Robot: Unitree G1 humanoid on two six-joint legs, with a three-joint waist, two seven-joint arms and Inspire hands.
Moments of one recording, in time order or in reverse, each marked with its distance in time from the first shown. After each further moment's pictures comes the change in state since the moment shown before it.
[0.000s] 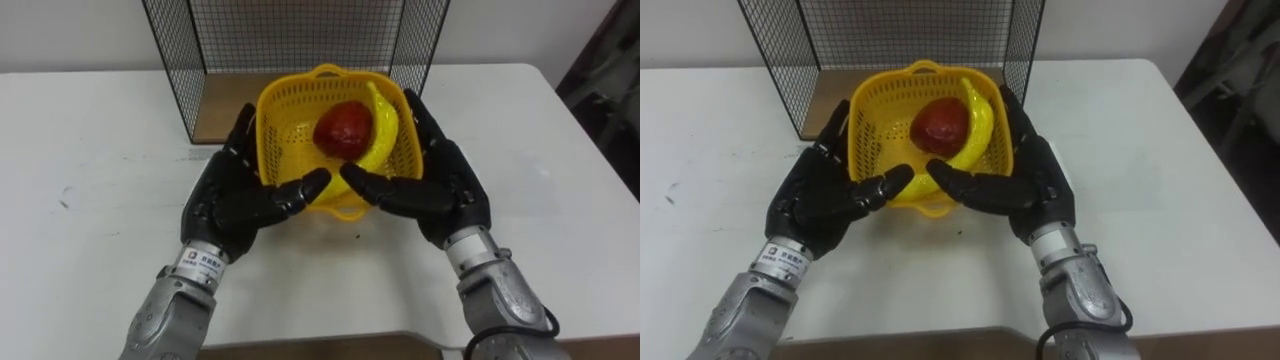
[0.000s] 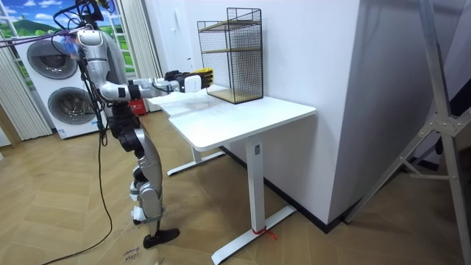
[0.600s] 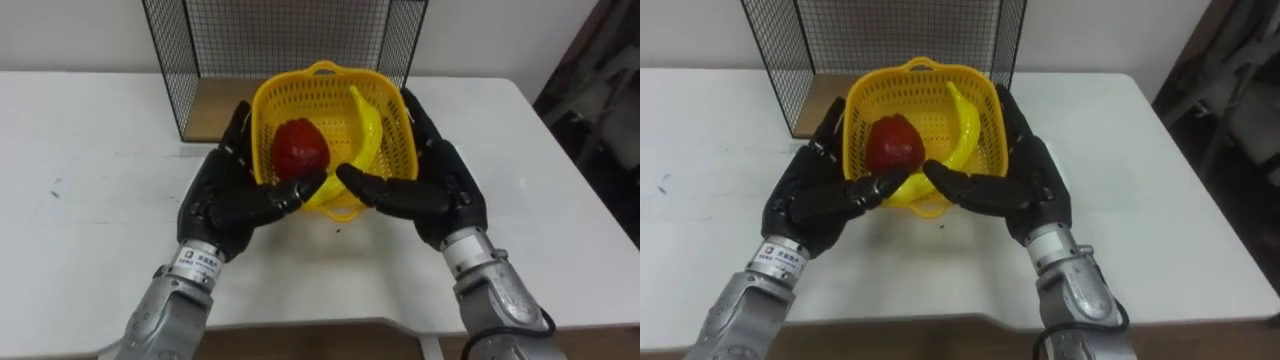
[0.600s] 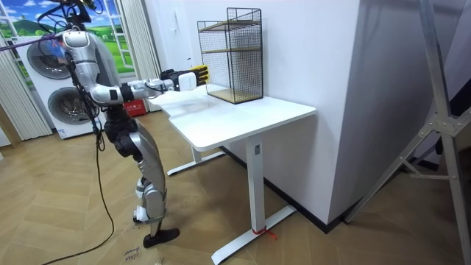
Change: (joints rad) left arm -0.007 0.003 0.017 0.007 0.003 -0.002 0.000; right arm -0.004 0.005 0.017 0.016 0.016 -0.008 -0.005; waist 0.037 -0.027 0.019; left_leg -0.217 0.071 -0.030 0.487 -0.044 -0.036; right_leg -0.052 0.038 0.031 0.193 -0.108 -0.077
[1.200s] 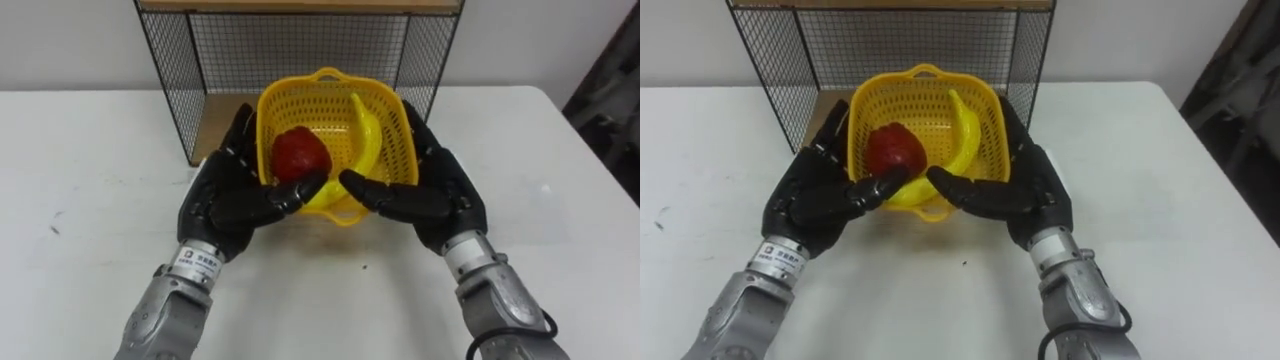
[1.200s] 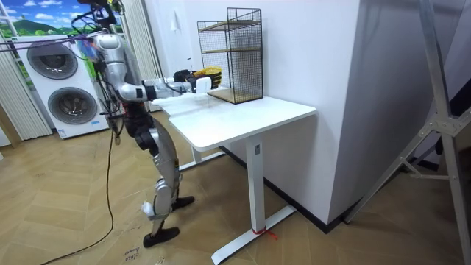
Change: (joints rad) left arm 0.000 0.021 -0.020 0.001 -0.024 -0.020 -0.002; right arm 0.004 -0.036 0.011 0.012 0.035 0.019 -0.002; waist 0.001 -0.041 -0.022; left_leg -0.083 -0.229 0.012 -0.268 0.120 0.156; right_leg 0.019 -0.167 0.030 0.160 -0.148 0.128
